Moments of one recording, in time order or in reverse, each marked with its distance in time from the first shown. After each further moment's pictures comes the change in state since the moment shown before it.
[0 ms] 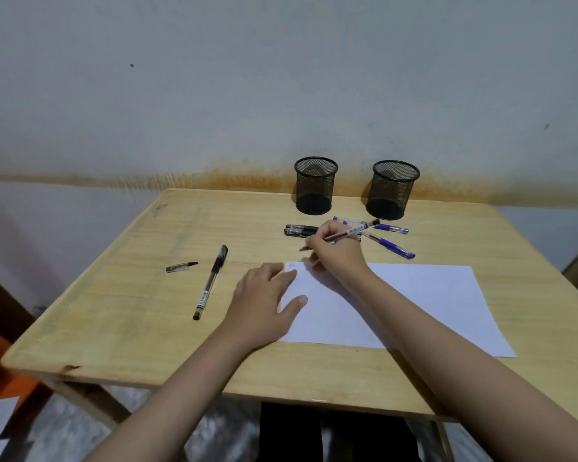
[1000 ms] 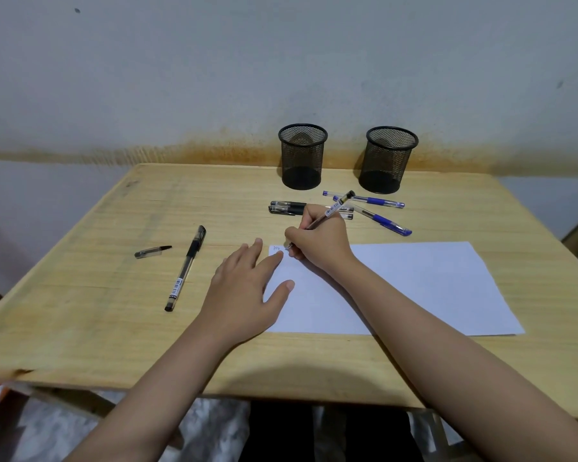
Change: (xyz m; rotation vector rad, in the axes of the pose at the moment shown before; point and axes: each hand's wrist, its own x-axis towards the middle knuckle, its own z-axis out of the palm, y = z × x) left_hand 0.002 0.000 0.006 0.146 -0.091 -0.067; right_hand 0.011 0.020 0.011 -0.120 -0.015 -0.045
